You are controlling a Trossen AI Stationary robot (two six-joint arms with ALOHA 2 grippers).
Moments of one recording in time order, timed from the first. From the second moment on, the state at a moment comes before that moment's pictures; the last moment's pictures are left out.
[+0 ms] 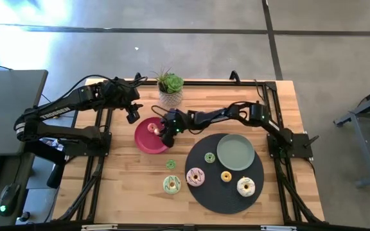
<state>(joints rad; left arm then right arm) 0.38 0.95 1.05 -0.92 -0.19 0.03 -0.16 2.32 1.57 0.14 -0.24 0.32</state>
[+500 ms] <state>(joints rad) 0.38 0.95 1.05 -0.92 -0.19 0.03 -0.16 2.31 1.92 -0.57 -0.09 0.04</state>
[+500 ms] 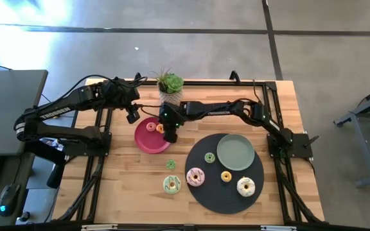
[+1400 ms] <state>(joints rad) -0.04 1.08 0.81 -0.35 0.17 0.10 0.12 1.75 1.51 -1.08 -0.01 0.12</state>
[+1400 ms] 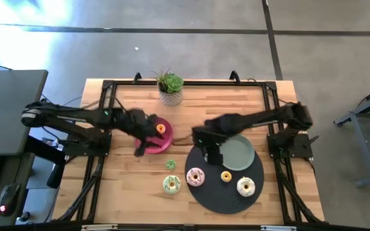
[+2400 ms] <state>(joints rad) -0.16 1.73 0.86 -0.15 0.12 -0.16 0.19 1.67 0.99 -0.49 0.05 0.11</state>
